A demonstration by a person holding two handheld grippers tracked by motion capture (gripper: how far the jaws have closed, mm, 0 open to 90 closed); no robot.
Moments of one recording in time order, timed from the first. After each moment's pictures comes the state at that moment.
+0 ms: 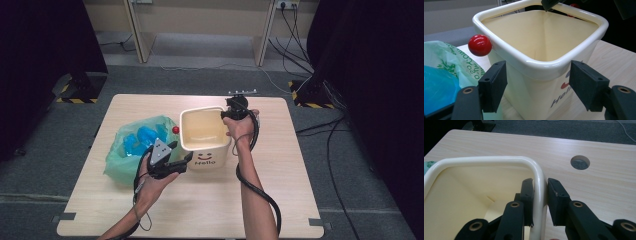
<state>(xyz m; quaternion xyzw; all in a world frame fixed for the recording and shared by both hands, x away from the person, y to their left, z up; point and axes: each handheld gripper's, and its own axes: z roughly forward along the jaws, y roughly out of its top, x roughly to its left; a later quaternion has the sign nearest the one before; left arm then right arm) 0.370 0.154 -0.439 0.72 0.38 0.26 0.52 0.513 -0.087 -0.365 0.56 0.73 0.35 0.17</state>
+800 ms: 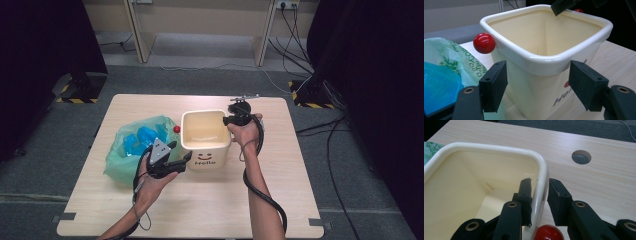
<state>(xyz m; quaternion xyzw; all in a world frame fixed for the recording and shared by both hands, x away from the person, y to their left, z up) 0.372 0.157 -0.441 0.72 0.39 0.26 0.52 0.503 -0.099 -0.375 0.53 0.75 0.35 0.16</state>
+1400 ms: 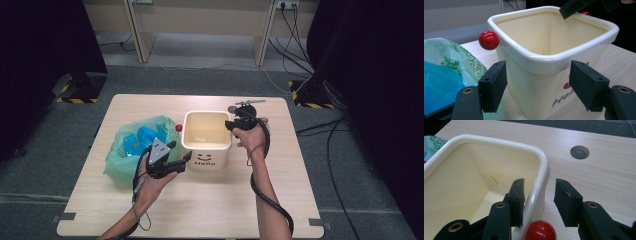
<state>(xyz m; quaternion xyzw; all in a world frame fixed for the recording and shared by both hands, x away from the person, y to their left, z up) 0.371 0.157 -0.440 0.71 0.39 0.26 0.52 0.491 -0.114 -0.377 0.53 0.75 0.35 0.16</state>
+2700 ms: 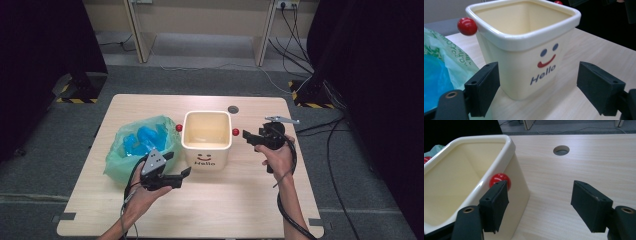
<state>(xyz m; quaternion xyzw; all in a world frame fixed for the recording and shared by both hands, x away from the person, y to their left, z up) 0.339 0.168 -0.439 0.75 0.36 0.21 0.52 0.444 -0.186 -0.392 0.54 0.70 0.43 0.16</state>
